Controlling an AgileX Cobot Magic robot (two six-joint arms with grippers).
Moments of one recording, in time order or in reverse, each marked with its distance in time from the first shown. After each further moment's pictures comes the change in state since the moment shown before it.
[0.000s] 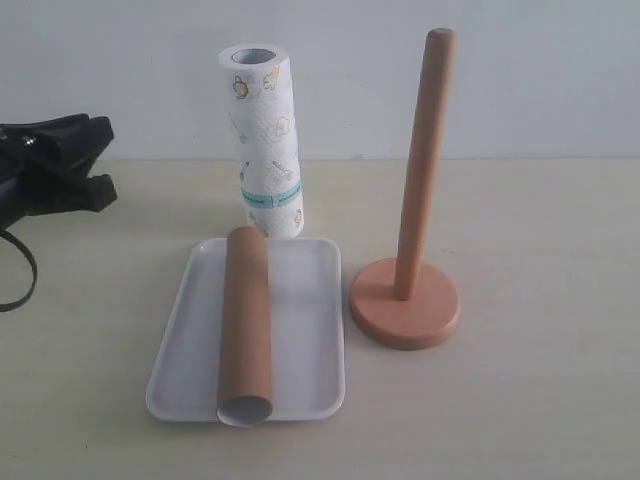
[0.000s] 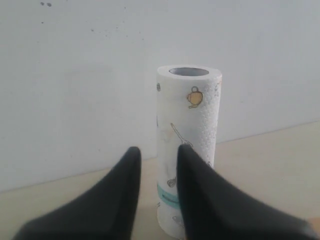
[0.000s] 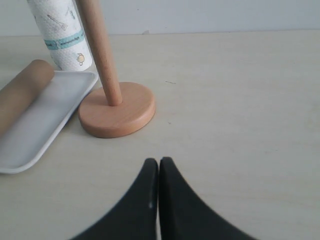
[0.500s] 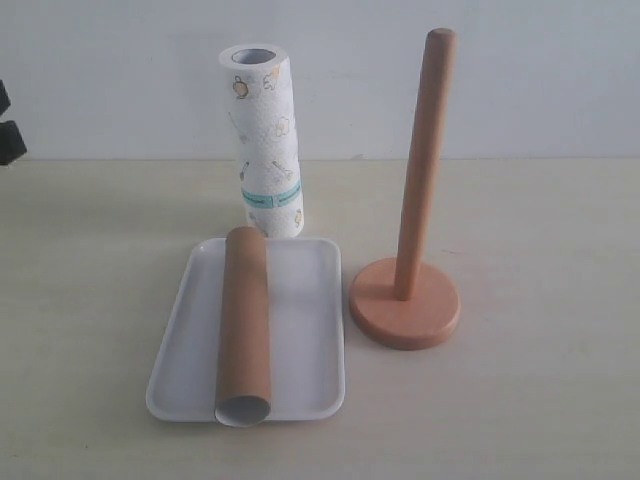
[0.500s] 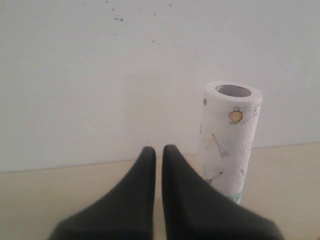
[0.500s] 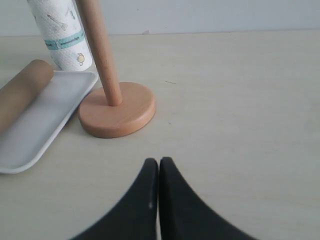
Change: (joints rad) left arm 0.000 -0.402 -0.002 -0.146 0.477 0.000; right arm 0.000 0.000 0.000 0.000 0.000 0.000
